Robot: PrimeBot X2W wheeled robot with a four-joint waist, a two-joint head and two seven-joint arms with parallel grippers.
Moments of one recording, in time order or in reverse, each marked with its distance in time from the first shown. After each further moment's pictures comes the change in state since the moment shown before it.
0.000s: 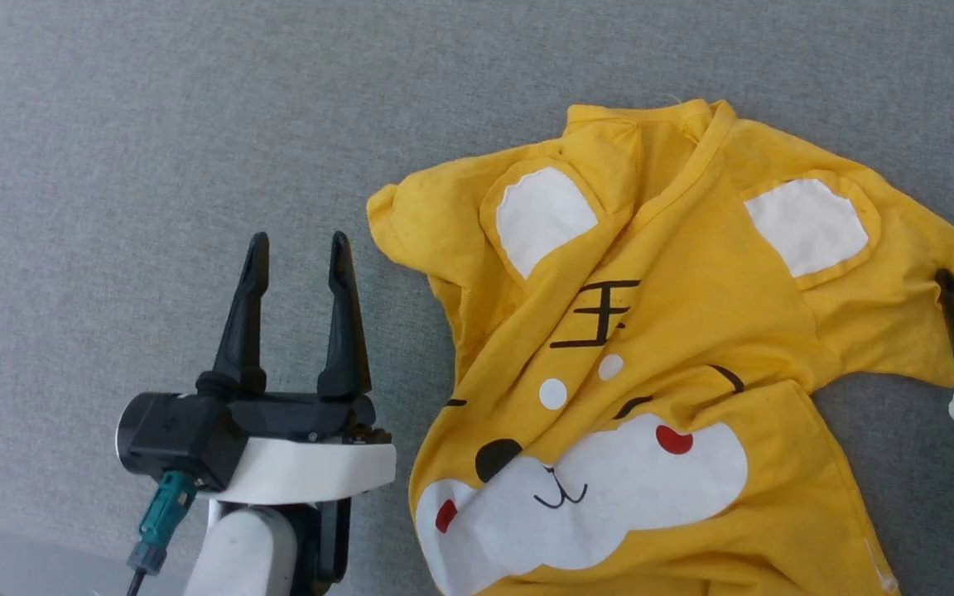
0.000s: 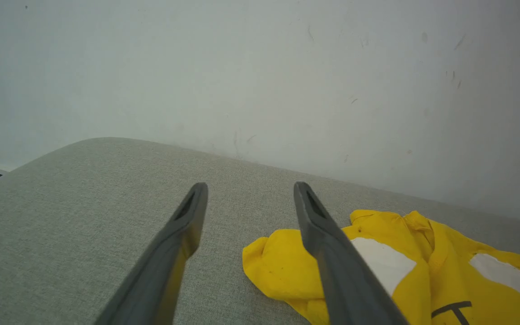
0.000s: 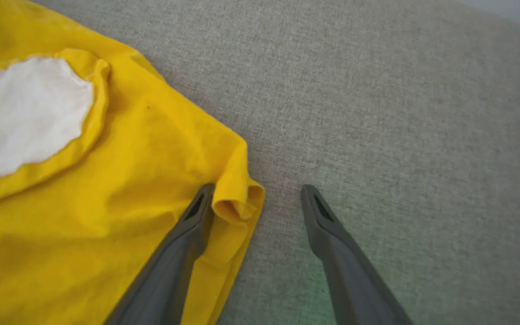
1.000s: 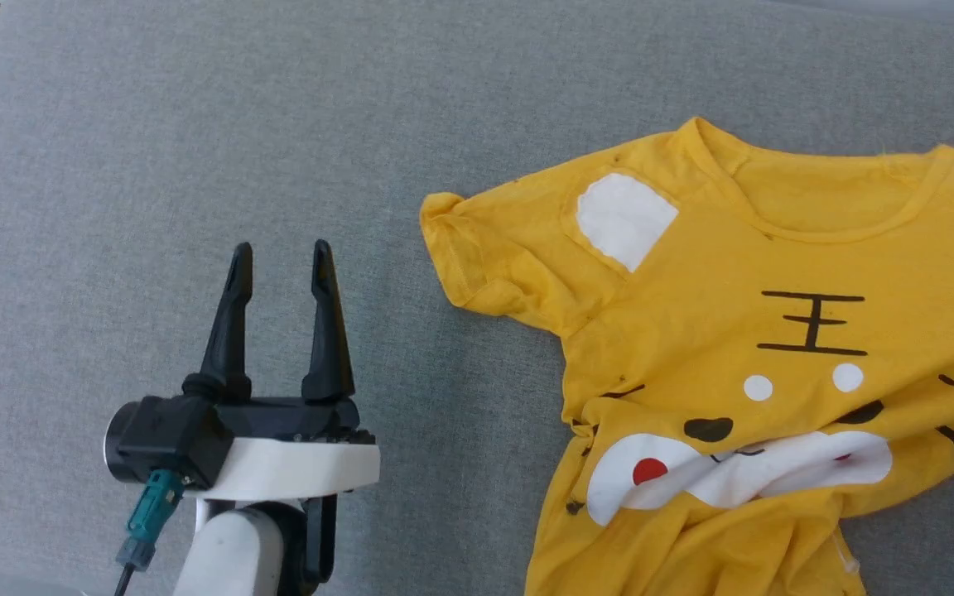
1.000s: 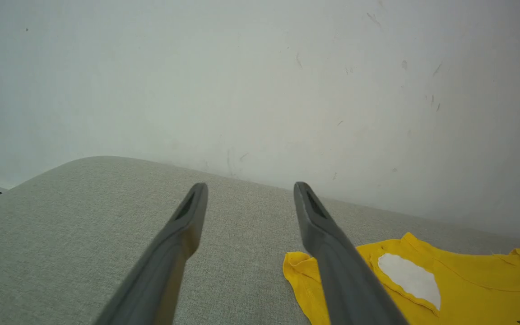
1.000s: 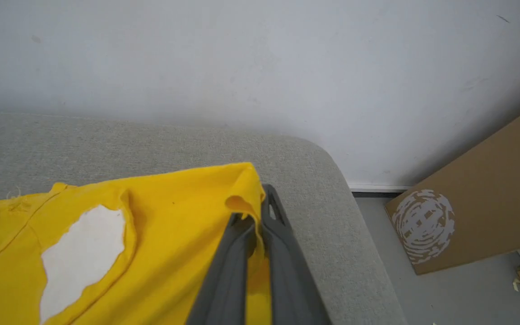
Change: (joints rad) left arm 0.009 0.000 0.035 0.027 -0.003 -0.011 0.000; right arm -0.092 -0.088 -0.327 0.022 -0.085 0.001 -0.131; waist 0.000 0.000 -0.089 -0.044
